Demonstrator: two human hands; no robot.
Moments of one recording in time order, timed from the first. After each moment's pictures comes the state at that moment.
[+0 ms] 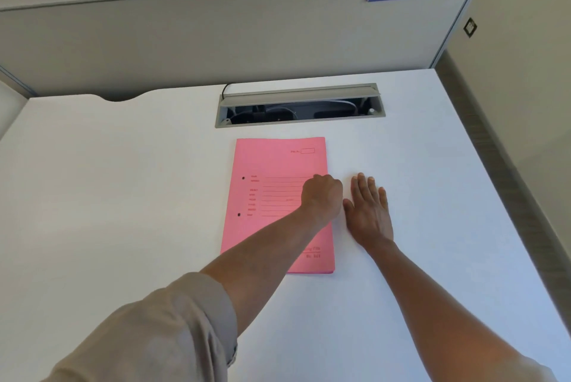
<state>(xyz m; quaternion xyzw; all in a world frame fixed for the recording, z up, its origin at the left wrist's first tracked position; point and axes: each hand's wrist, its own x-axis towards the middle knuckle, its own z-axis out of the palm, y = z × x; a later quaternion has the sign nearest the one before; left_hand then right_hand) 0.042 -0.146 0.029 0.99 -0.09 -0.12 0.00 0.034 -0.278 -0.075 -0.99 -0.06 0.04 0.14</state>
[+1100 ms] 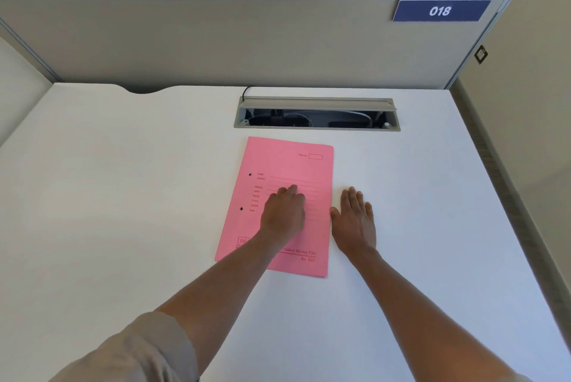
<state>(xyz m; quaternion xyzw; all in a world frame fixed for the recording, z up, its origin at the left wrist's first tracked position) -0.004 -0.046 -0.004 0.99 -0.02 -0.05 0.09 0.017 -0.217 -0.053 -0.98 -0.05 0.10 0.17</state>
